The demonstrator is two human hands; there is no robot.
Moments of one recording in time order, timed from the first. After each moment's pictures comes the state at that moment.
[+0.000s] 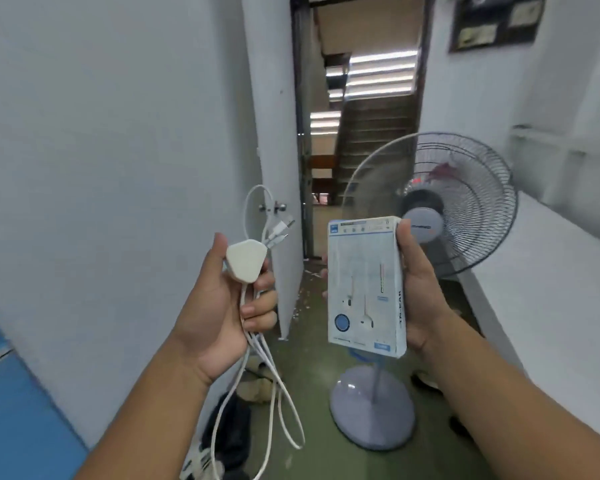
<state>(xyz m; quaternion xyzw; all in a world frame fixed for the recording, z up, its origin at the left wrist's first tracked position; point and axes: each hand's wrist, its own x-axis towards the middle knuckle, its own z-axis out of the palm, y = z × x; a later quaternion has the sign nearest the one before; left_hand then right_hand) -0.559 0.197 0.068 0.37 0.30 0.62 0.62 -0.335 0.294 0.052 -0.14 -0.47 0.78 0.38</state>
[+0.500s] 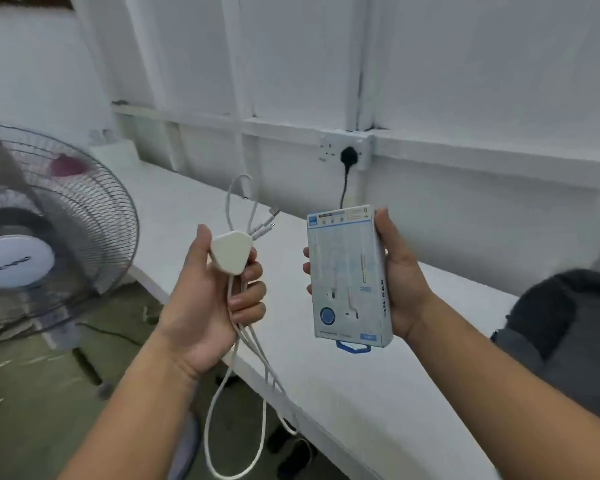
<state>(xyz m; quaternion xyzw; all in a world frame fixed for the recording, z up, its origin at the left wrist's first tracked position) -0.194 0.306 0.028 0.44 0.10 0.18 0.87 -0.012 0.150 0.018 -0.38 -0.29 0.51 0.72</state>
